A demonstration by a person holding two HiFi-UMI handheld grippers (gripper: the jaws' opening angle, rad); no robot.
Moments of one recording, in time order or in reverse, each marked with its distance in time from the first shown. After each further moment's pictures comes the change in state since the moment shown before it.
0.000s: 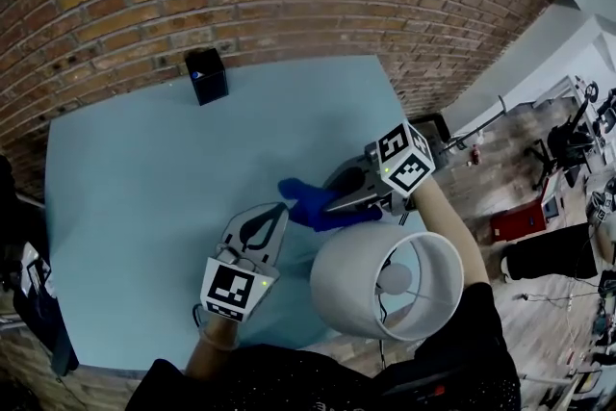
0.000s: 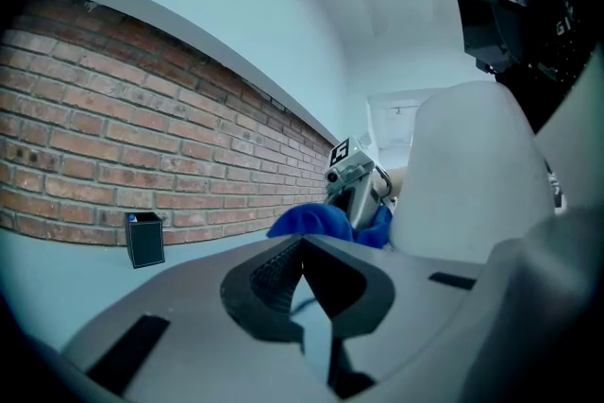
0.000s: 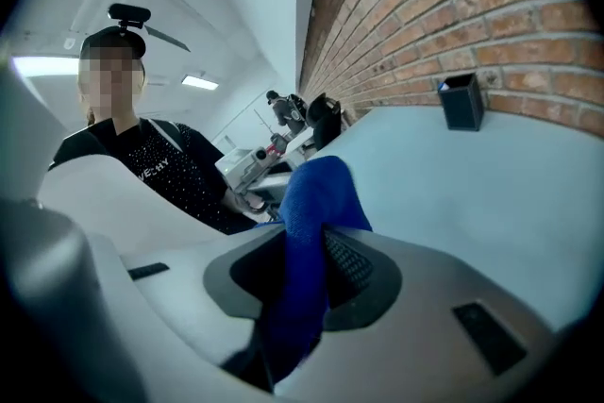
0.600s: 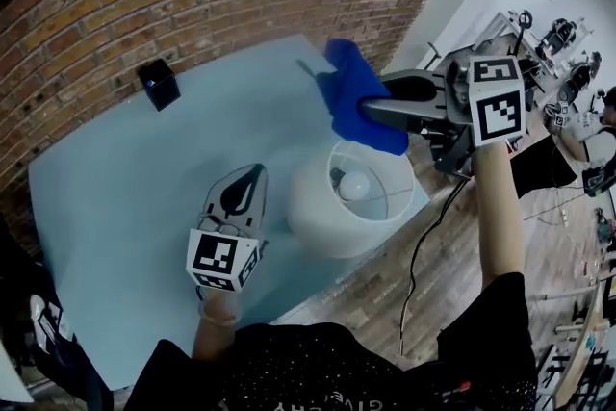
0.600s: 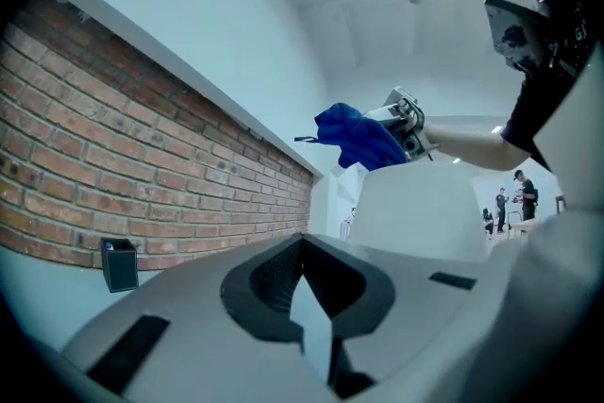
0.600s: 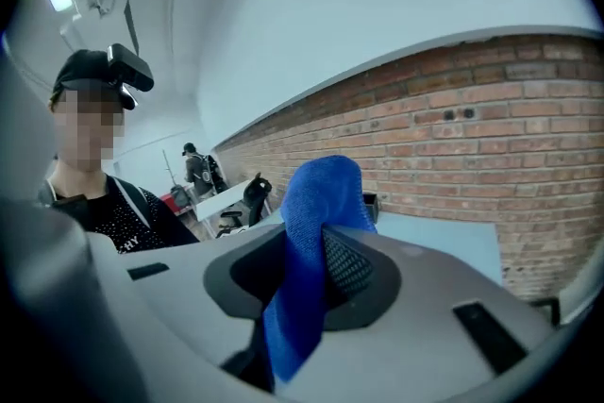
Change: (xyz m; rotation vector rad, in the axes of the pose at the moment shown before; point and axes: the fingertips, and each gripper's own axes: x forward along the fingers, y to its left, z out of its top) left arm -0.044 -0.047 0.060 -0.009 -0.133 -0.119; right arm -0.129 0.206 0.104 0.008 -0.444 -0.696
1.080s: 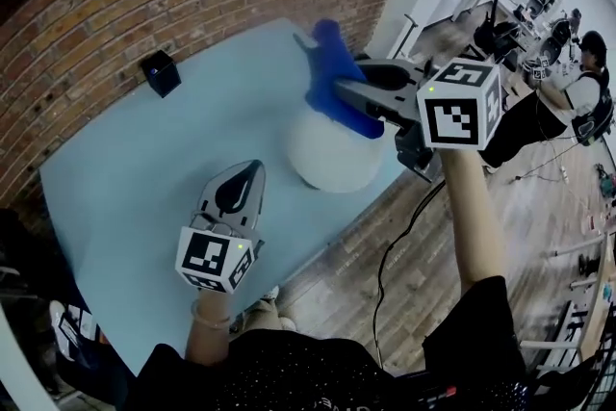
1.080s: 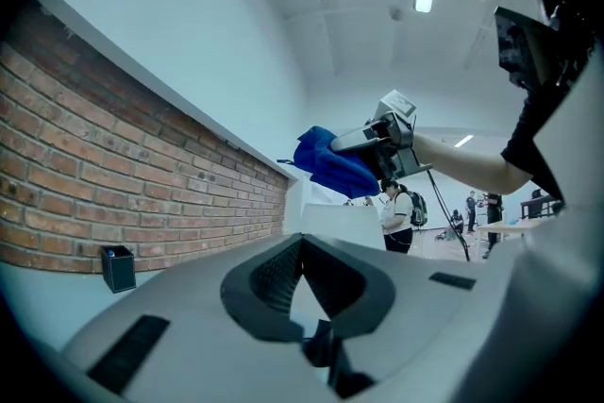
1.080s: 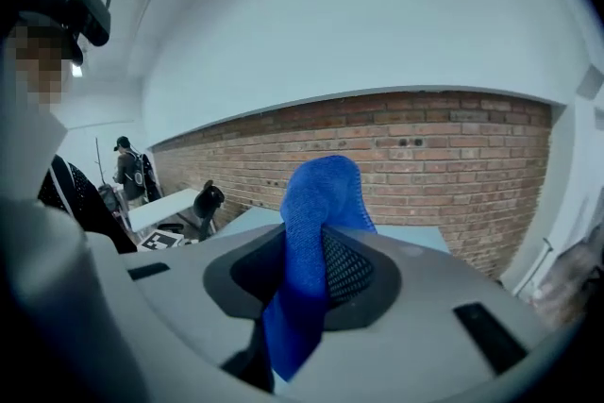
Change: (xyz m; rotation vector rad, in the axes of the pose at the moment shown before) left arm -0.107 -0.048 0.036 0.019 0.006 -0.159; right arm 0.013 0.081 -0.018 -0.002 -0.134 -0.430
